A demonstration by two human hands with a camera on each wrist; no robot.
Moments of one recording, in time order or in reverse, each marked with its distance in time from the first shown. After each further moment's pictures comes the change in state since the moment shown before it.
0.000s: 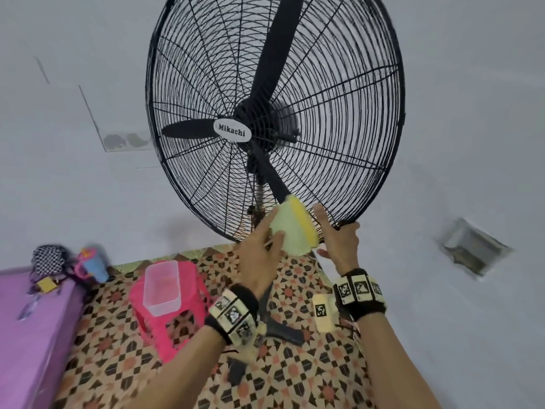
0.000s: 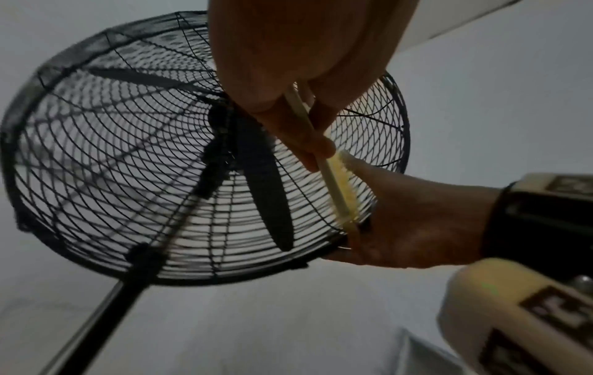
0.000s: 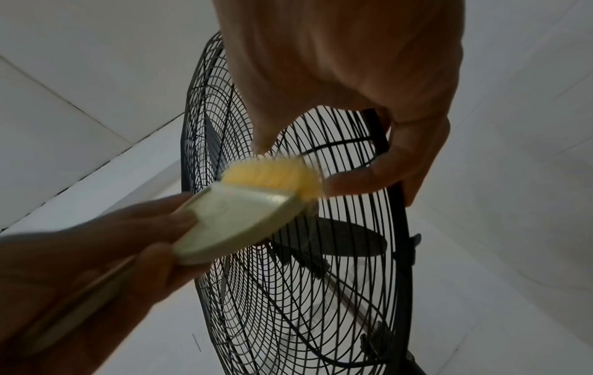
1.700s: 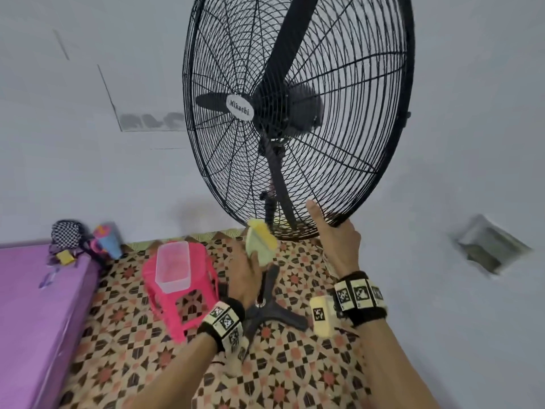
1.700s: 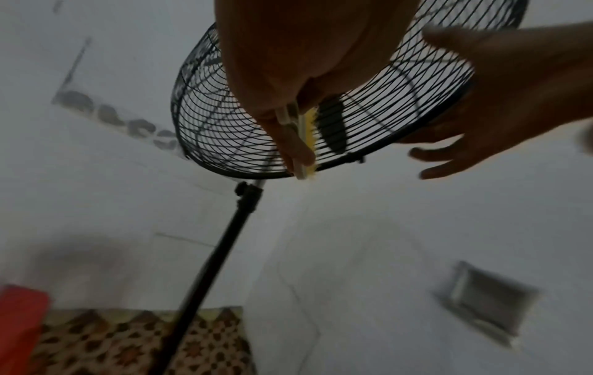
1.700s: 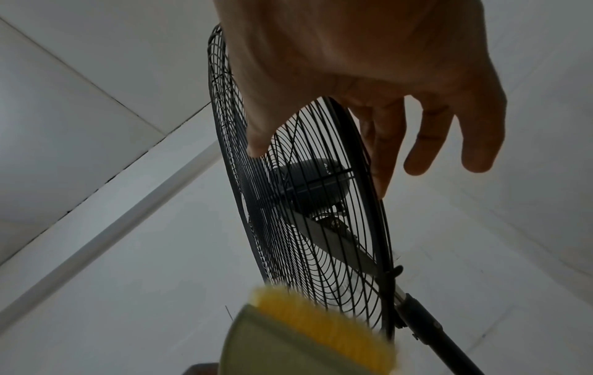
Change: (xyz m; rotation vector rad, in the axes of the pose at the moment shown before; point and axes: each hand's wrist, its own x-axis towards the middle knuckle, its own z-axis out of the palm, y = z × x) left_hand -0.059 -0.071 -0.025 -0.004 0.041 -0.292; right_hand -0.070 -0.020 0.005 -0.188 -0.091 -0.190
